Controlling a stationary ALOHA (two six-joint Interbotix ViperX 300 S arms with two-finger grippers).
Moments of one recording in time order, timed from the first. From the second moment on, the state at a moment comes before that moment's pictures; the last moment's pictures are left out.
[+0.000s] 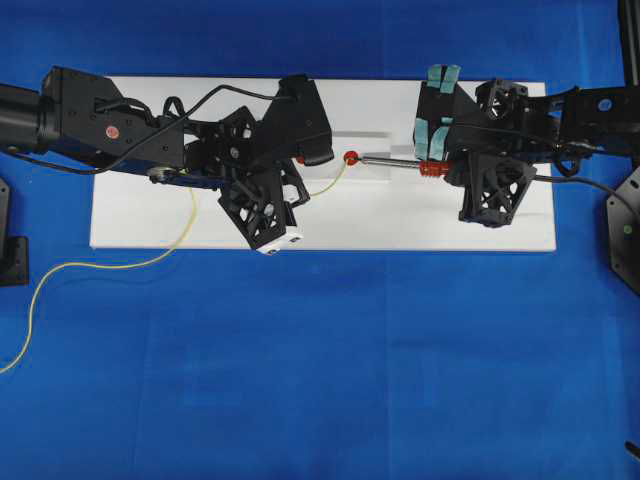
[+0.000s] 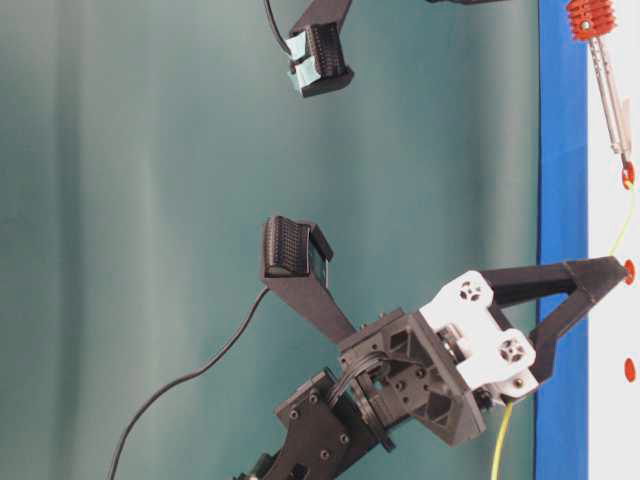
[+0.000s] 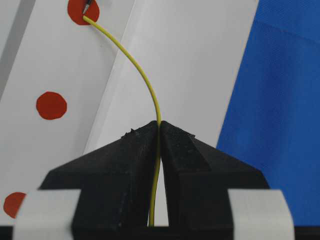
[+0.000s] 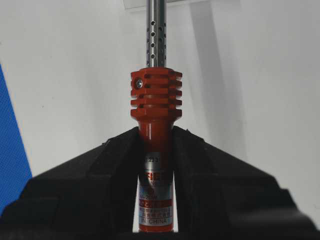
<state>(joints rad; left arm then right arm) 0.07 0.12 0.50 0.00 0.20 -0.27 -0.21 -0.21 0.81 -0.02 0.54 0.14</state>
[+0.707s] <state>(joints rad) 0.07 0.12 0.50 0.00 0.20 -0.27 -0.21 -0.21 0.81 -0.02 0.54 0.14</state>
